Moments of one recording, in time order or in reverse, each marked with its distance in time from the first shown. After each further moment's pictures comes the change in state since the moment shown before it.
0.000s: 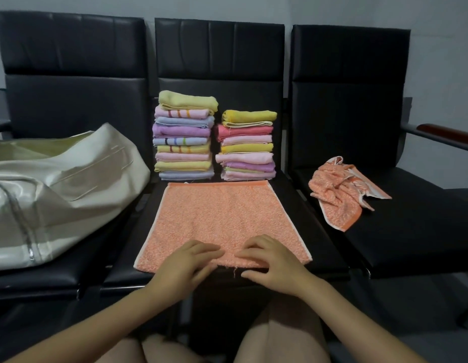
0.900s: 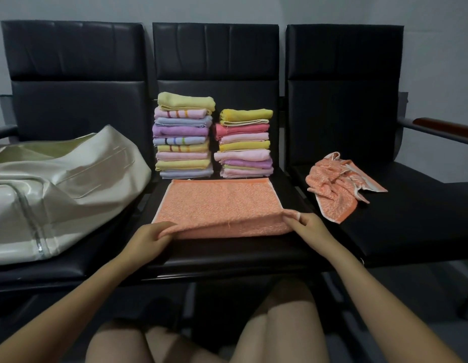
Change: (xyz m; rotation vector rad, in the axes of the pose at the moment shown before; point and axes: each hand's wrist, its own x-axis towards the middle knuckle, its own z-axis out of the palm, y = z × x) left_hand -0.005 -0.041 -0.055 -0.208 0.056 -0.467; right_hand -0.009 0.054 -0.053 0.553 0.281 0.536
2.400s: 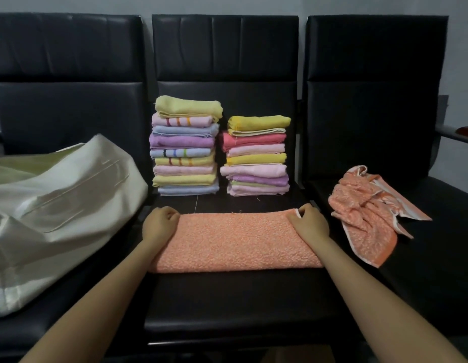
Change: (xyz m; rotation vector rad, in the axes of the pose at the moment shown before) left_hand 0.169 -0.066 0.036 0.207 0.267 -0.317; right_hand 0.163 0.028 0.025 -0.583 0.230 0.237
